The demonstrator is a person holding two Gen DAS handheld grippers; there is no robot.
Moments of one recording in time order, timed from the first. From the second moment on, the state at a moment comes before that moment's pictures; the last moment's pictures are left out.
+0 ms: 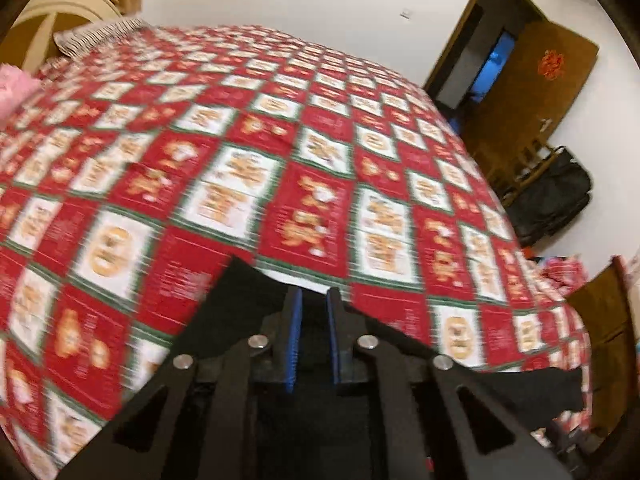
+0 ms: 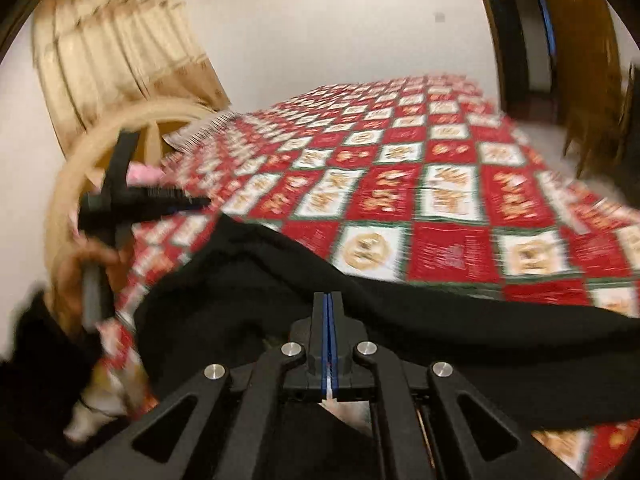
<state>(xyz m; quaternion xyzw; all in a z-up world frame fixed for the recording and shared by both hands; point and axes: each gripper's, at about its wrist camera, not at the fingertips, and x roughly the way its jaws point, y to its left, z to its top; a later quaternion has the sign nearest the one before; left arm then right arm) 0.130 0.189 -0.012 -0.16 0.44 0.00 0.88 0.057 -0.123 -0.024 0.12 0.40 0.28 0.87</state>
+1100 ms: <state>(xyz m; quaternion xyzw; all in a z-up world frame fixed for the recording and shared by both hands) 0.115 0.183 -0.043 -0.19 0.54 -0.03 0.82 -0.036 0.082 -0.078 -0.39 0.17 0.30 0.85</state>
